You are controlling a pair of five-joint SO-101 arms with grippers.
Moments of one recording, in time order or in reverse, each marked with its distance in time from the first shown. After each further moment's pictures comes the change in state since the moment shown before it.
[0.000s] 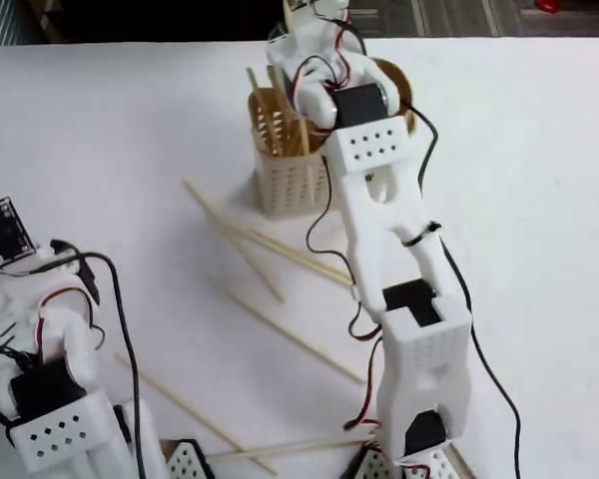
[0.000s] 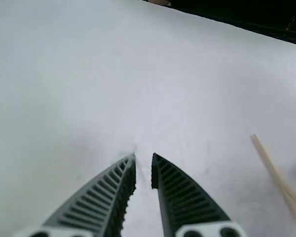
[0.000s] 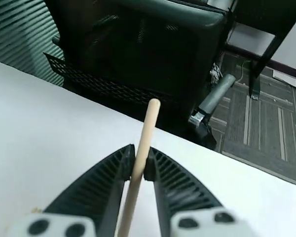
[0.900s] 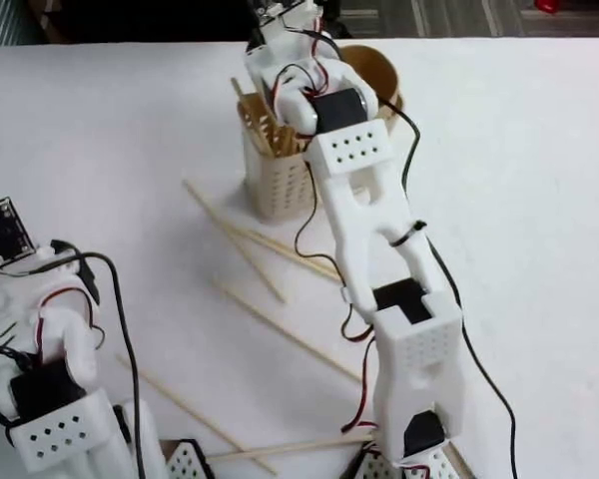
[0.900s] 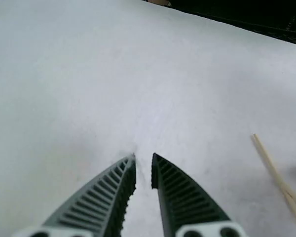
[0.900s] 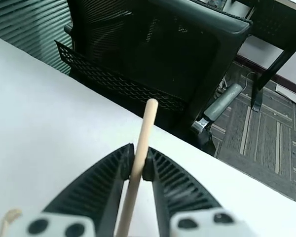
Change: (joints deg) left arm 0.0 0.0 0.0 0.0 0.0; right arm -1.4 2.2 -0.2 -0.5 4.7
